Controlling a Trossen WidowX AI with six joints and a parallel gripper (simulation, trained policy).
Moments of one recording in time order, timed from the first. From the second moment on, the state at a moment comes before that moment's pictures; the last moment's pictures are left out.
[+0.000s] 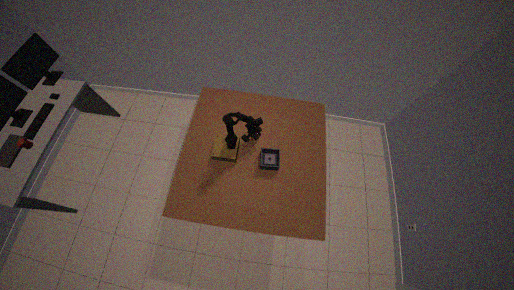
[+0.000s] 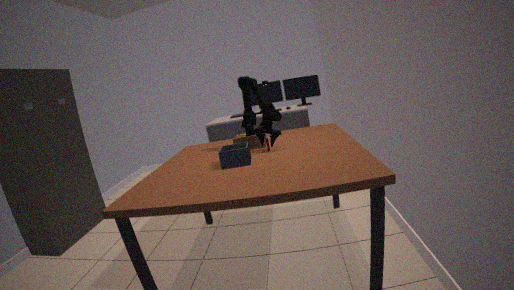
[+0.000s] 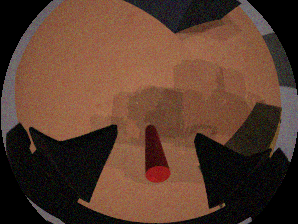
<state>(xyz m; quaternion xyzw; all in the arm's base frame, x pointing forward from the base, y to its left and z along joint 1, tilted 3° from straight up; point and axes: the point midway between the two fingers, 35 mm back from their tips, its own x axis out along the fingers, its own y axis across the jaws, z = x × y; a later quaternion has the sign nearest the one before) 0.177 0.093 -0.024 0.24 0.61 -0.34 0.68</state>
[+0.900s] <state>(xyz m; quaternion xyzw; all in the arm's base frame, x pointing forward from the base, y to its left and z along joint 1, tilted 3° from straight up) 0.193 0.081 -0.009 0.24 0.60 -0.34 0.68</state>
